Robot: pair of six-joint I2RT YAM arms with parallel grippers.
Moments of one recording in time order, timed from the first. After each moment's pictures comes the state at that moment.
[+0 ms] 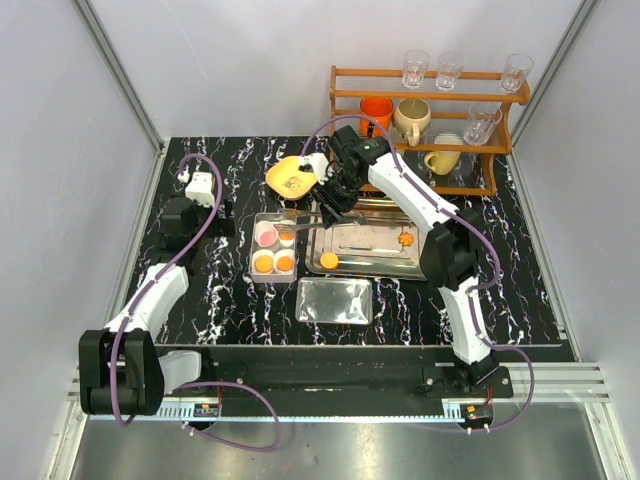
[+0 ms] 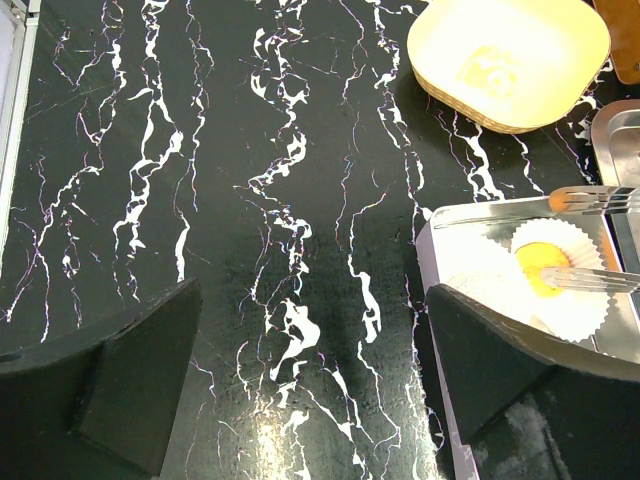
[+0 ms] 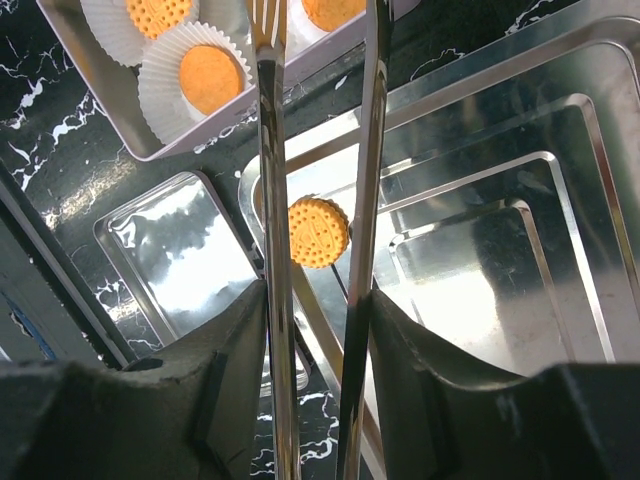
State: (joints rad) left arm -0.01 1.17 0.66 0.13 0.08 0.06; right arm 0.58 2.22 2.19 -1.15 -0.43 -0.35
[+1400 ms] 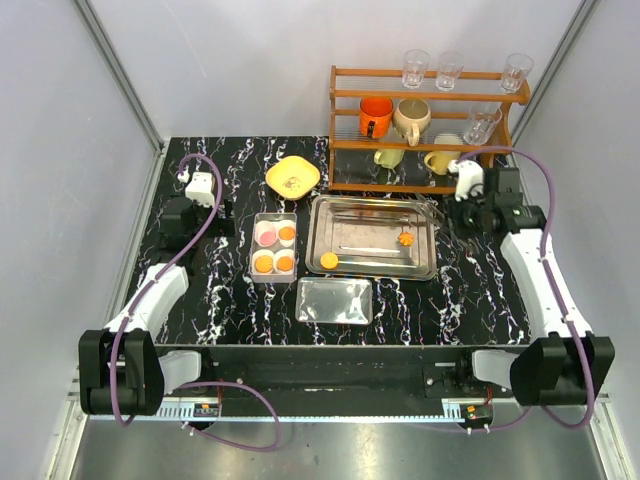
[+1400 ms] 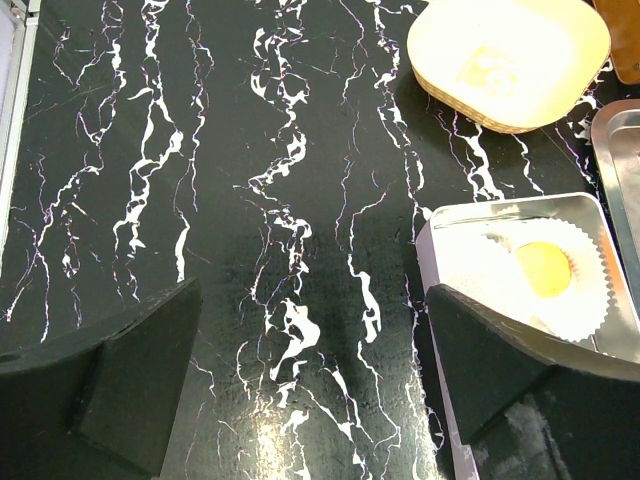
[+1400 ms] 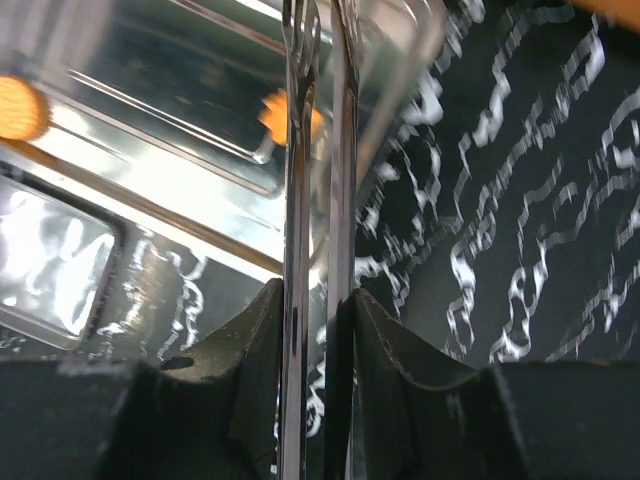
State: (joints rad) left arm -0.01 1.17 0.66 0.13 0.08 0.06; right arm 0.06 1.25 1.19 -0.76 -0.25 -0.24
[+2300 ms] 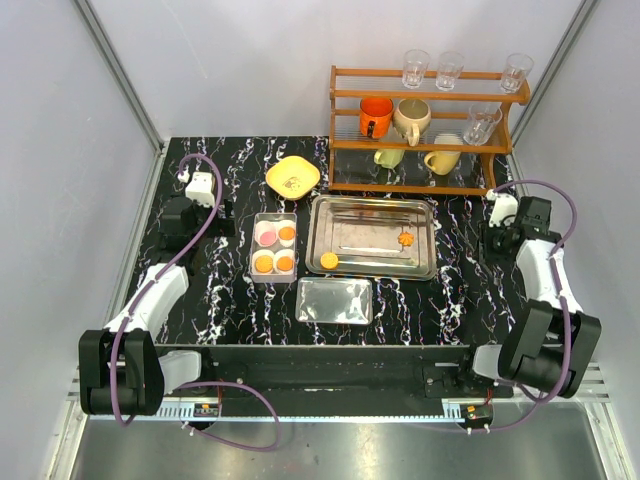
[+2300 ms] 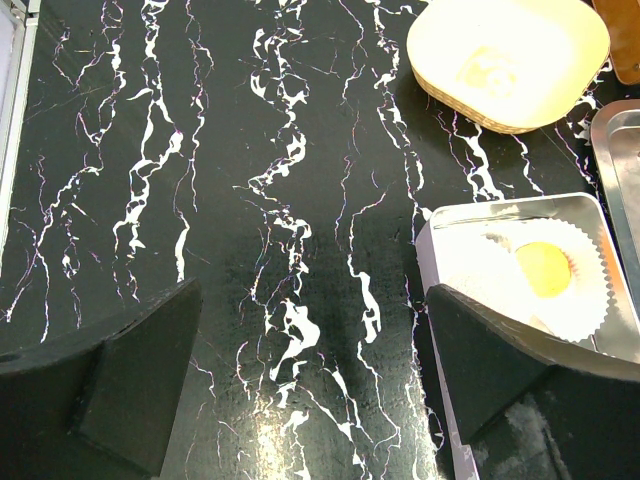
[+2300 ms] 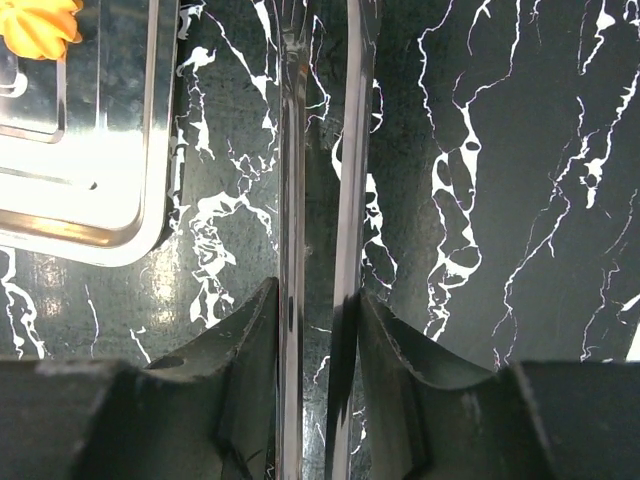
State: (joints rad) left arm -0.01 1.17 0.66 0.13 0.08 0.06; right arm -0.34 1.29 0.89 -0.60 -0.27 -0.36
